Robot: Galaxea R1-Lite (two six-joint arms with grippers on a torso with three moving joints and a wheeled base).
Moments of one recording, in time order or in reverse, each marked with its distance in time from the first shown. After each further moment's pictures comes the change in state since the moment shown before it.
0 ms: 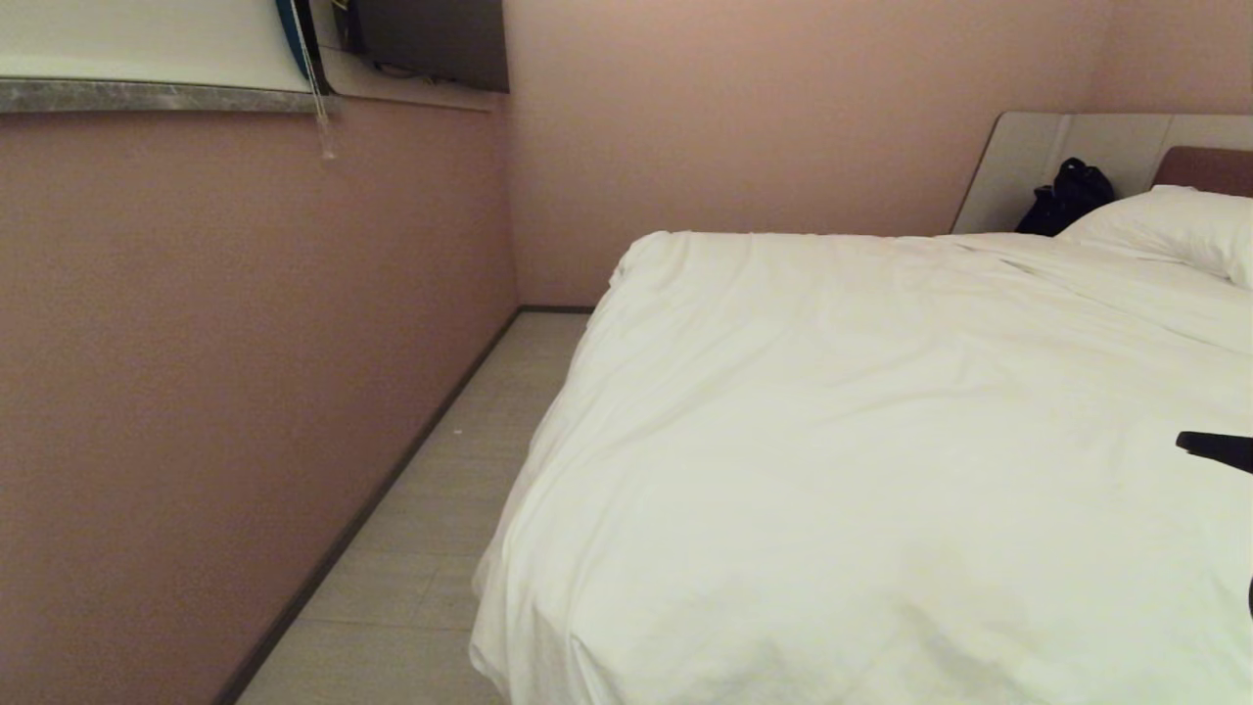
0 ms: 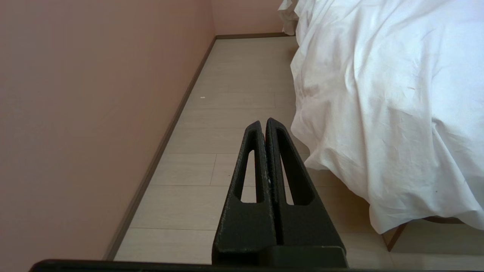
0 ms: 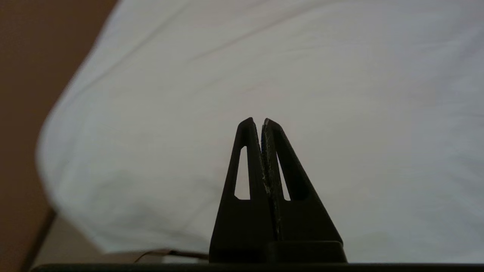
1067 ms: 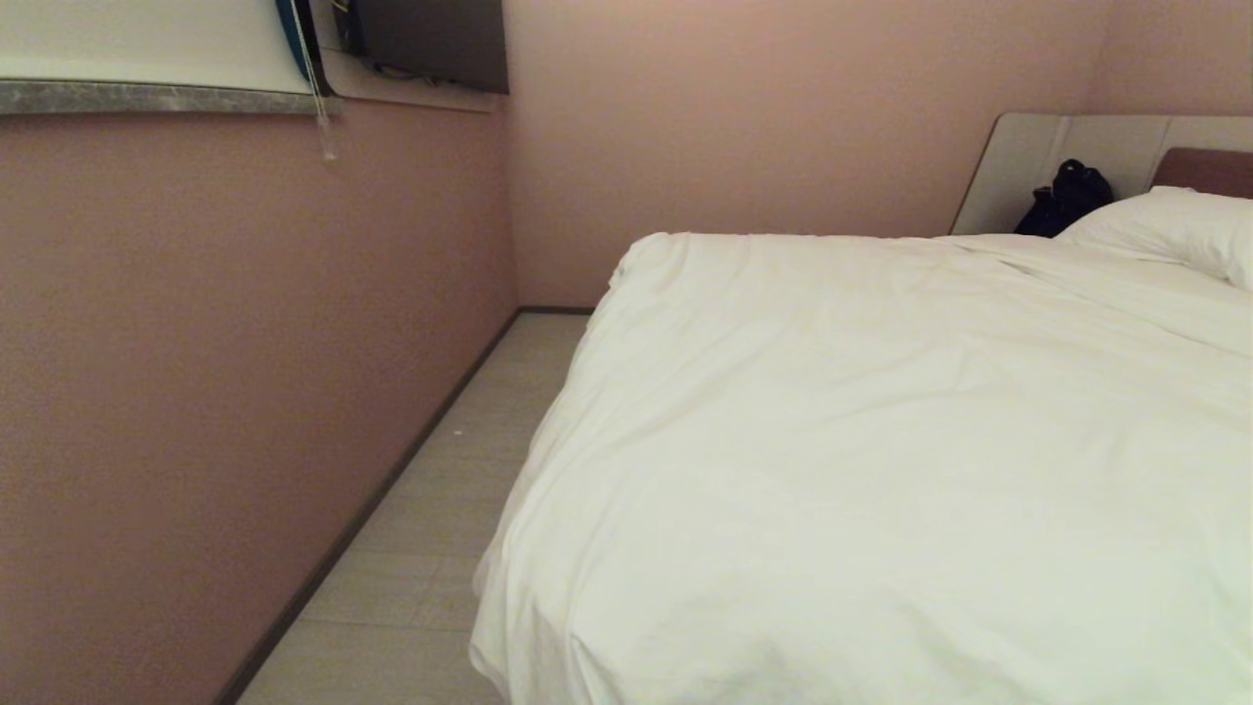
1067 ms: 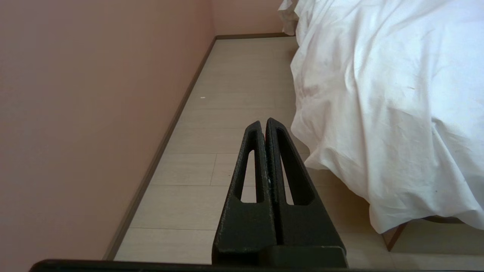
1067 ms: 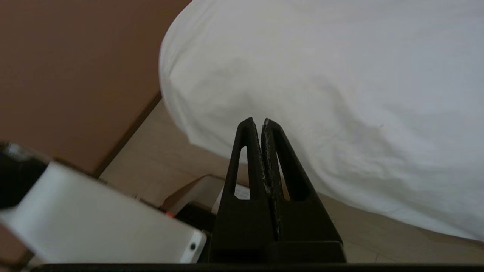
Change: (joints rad) left arm 0.000 0.000 0.000 0.001 0.000 0.000; right arm 0.217 -0.646 0.243 0.347 0.127 0.005
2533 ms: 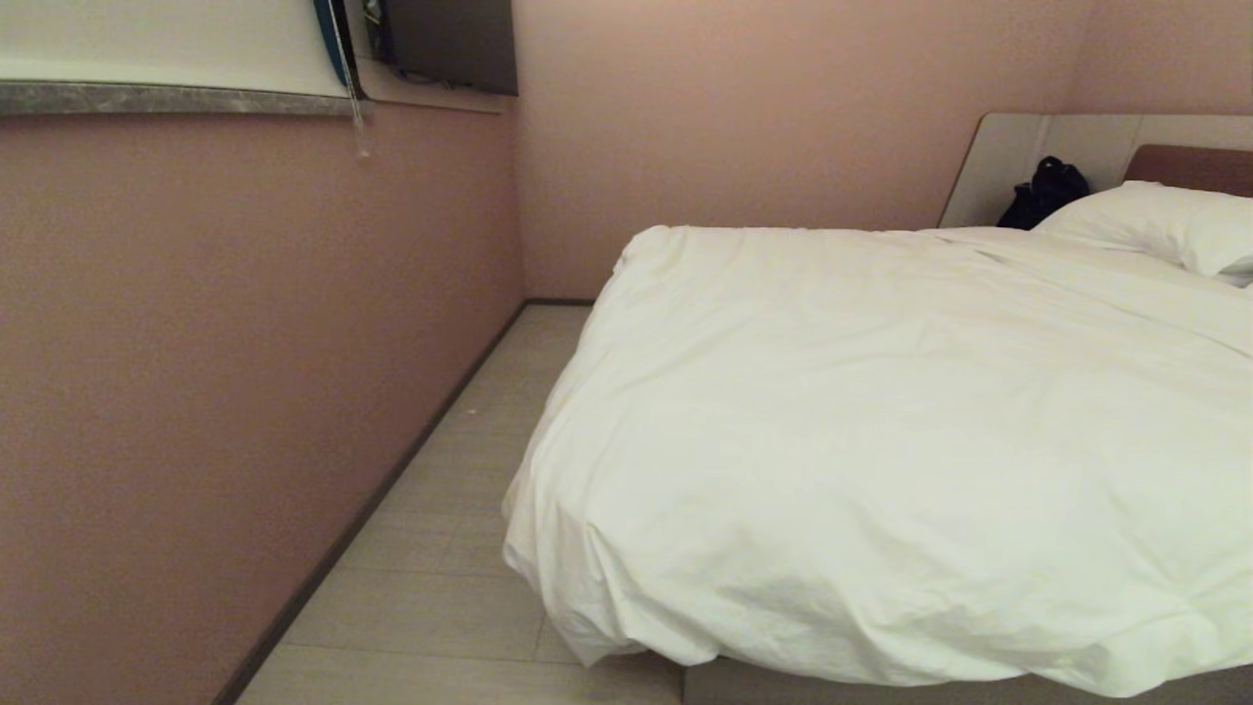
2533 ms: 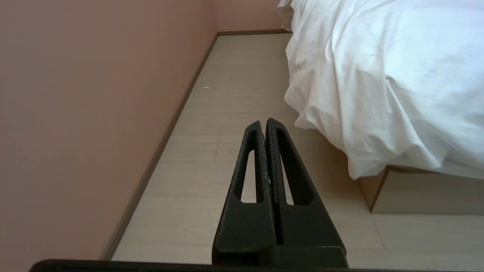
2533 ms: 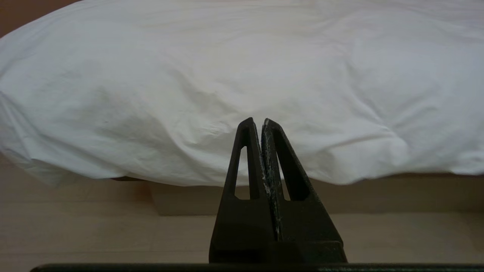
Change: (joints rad) left arm 0.000 0.000 0.000 -0.002 0.001 -0.007; right arm 0.051 -0.445 0.382 -0.219 -0.635 -0.134
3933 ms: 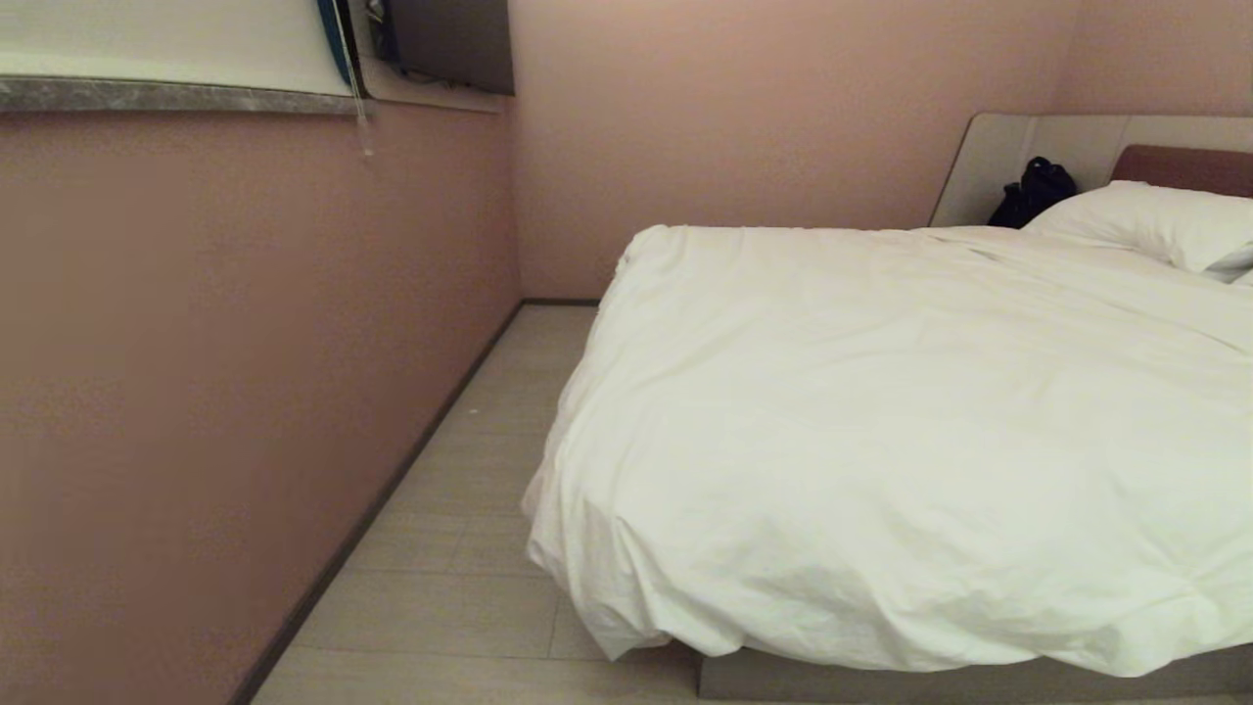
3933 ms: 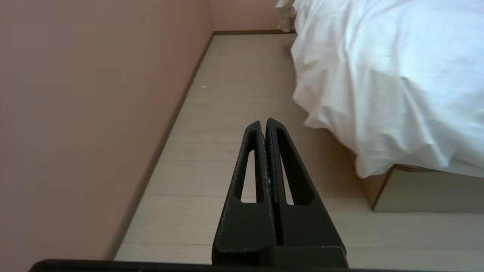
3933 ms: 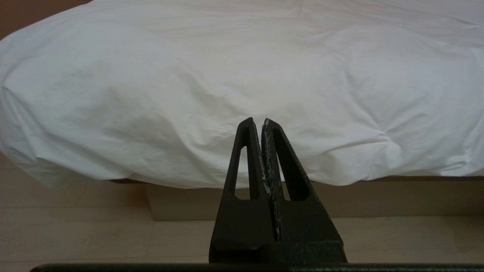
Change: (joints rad) left arm 0.000 0.000 -0.001 0.001 -0.001 -0.024; right arm -0.001 0.000 0.051 -0.095 -0.002 -0.047
